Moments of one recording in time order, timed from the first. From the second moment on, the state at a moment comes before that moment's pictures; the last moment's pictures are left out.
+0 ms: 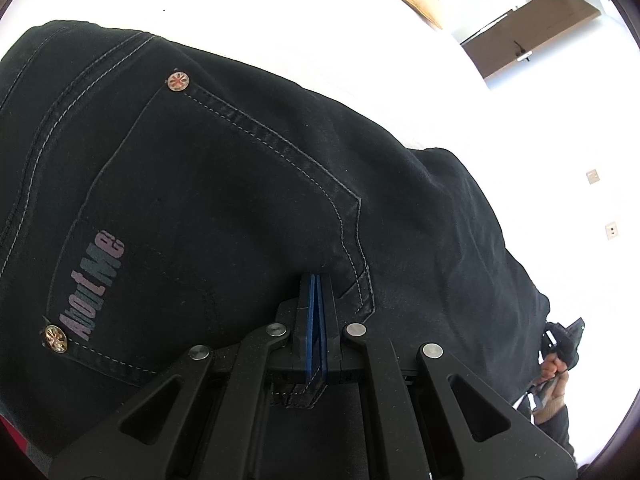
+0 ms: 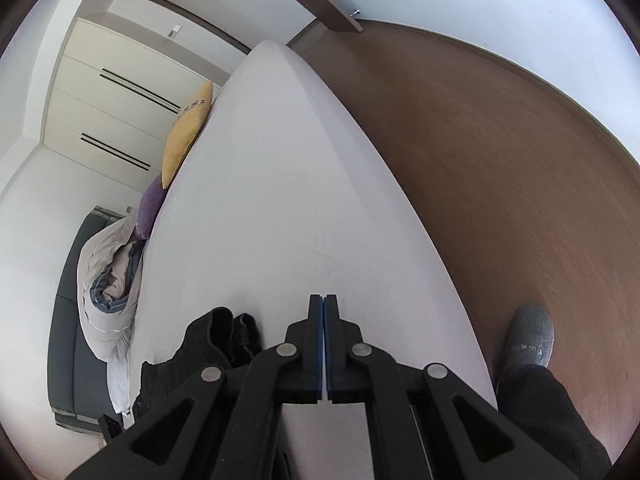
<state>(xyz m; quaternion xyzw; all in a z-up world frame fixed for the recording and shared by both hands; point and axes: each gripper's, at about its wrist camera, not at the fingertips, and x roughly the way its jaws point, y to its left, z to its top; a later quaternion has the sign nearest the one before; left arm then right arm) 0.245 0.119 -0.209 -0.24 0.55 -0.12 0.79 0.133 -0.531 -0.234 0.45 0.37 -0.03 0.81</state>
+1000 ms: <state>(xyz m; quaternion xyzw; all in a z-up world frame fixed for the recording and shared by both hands) 0.217 -0.004 -0.137 -0.18 0.50 -0.23 0.81 0.090 -0.359 -0.174 0.41 0.43 0.14 0.79</state>
